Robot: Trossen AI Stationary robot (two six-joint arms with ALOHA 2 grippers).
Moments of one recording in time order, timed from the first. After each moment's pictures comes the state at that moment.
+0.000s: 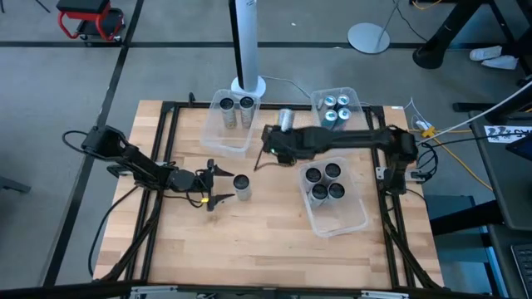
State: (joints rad) left arm -0.25 1.42 0.06 1.11 -0.38 -0.05; right arm -0.08 1.88 1.65 -0.88 0.74 -1.65
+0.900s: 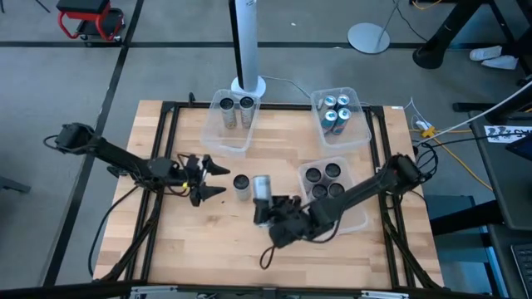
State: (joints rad) left arm -0.26 0.90 0.12 0.88 -0.24 -0.37; right arm 0.46 1.95 1.65 -0.59 0.83 -1.53
